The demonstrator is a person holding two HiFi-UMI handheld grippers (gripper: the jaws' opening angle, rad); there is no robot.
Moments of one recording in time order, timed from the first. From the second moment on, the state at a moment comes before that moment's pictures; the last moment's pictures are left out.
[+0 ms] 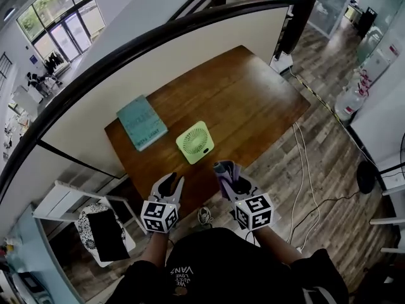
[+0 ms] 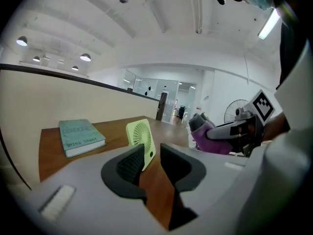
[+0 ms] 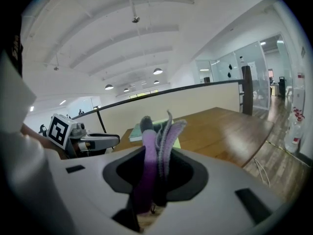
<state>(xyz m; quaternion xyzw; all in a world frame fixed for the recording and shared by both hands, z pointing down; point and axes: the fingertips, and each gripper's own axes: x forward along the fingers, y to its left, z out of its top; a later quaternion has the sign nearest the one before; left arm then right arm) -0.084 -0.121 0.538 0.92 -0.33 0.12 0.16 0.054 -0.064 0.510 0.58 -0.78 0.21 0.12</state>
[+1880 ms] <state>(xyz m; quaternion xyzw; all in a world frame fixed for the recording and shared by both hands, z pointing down) -0.042 -0.213 0.614 0.87 -0.40 0.15 0.23 -0.023 -0.209 0.555 0.34 -0.90 0.17 0.24</state>
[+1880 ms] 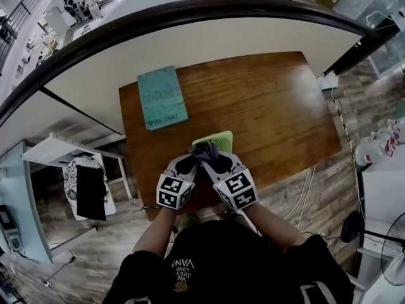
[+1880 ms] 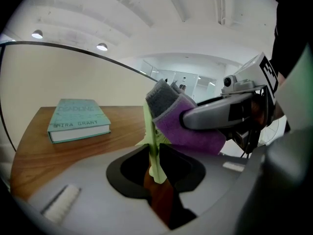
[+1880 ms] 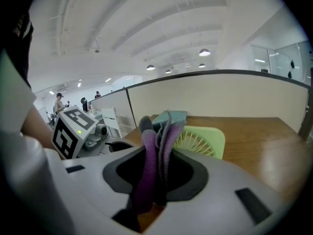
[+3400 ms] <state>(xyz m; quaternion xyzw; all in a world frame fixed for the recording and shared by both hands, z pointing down) -0.040 -0.212 0.617 0.88 -0.40 0.15 0.23 0.001 -0.189 0.581 0.35 -0.88 0.20 0.24</state>
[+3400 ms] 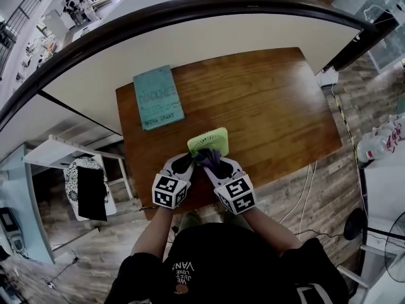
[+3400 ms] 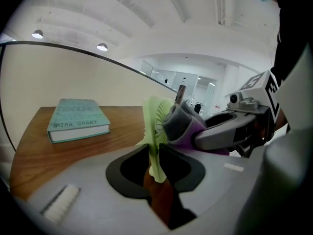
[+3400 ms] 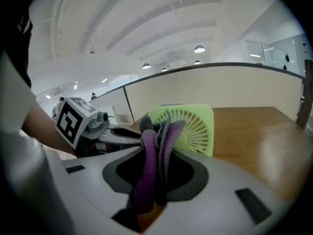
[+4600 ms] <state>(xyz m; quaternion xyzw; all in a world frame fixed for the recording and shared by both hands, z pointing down) -0.042 -0.213 0.618 0.87 -0.40 0.15 0.24 0.098 -0.216 0.603 0.47 -0.81 0.24 0.24</state>
